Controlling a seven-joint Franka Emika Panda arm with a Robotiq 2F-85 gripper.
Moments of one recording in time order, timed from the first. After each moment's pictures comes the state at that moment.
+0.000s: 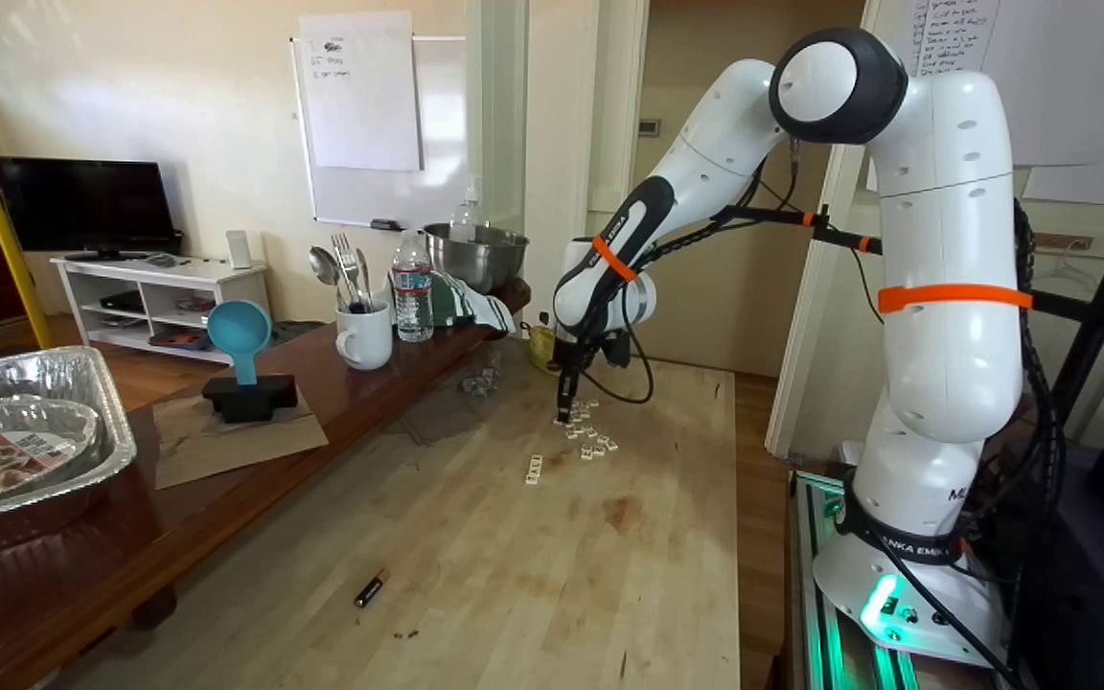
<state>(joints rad) -0.26 0.30 -0.04 -2.33 0.13 2.70 -0.69</state>
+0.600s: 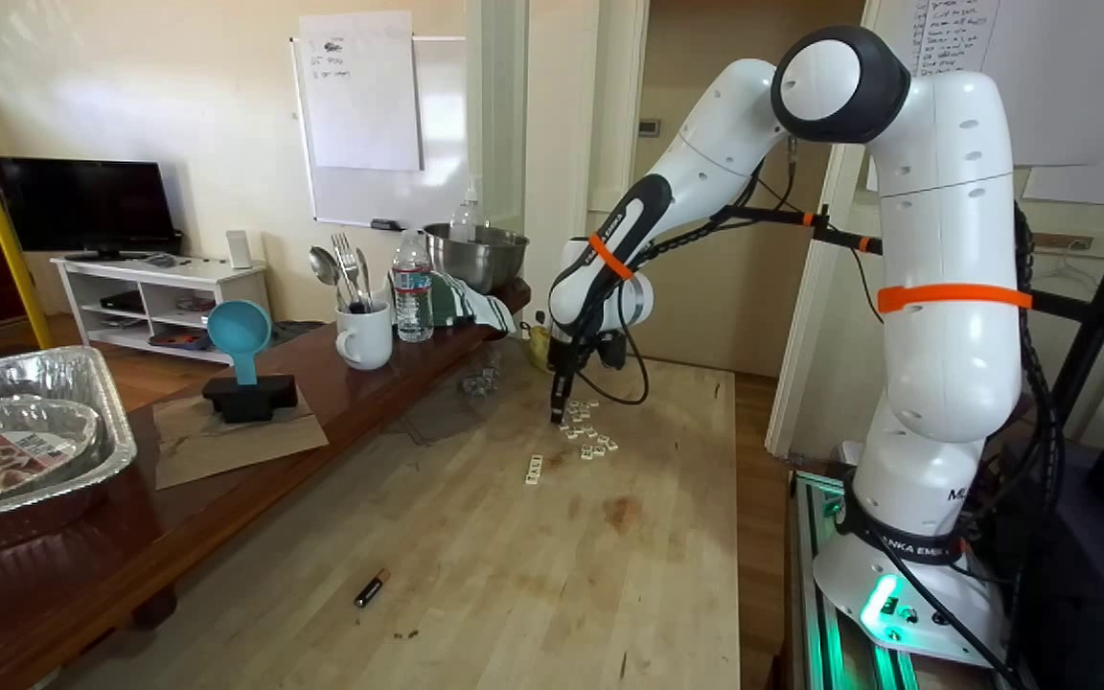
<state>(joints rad) -0.28 0.29 0.00 -2.33 0.17 2.72 -0.69</state>
